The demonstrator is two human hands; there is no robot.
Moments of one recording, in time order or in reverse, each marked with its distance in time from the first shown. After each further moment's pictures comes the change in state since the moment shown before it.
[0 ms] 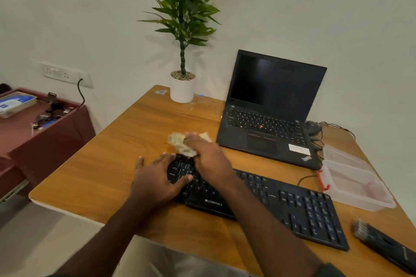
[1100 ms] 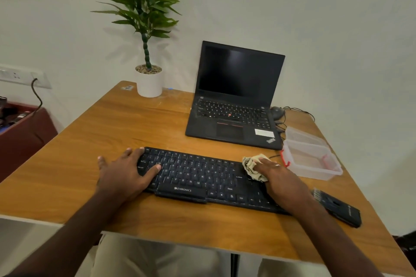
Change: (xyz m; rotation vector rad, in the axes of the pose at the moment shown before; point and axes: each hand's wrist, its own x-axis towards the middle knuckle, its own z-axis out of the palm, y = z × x) left_hand 0.000 0.008 -0.005 0.089 -0.089 -0.055; right_hand -0.157 0.130 -0.115 -0.581 -0.142 0.408
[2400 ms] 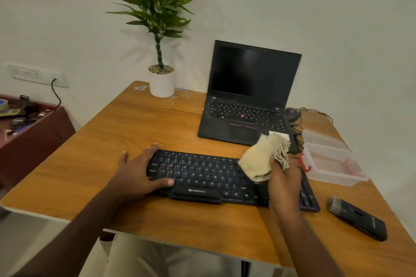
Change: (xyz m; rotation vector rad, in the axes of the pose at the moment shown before) left_hand 0.006 -0.016 -0.008 -0.289 -0.222 0.103; right_hand 0.011 -0.064 0.013 1.508 0.588 0.451
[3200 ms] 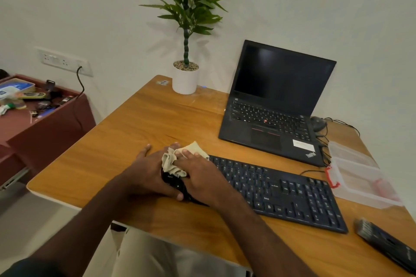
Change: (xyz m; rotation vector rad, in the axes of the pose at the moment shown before) left_hand 0.010 -0.025 -0.015 0.095 -0.180 0.217; right_hand -0.054 0.009 0.166 -0.994 -1.078 -0.722
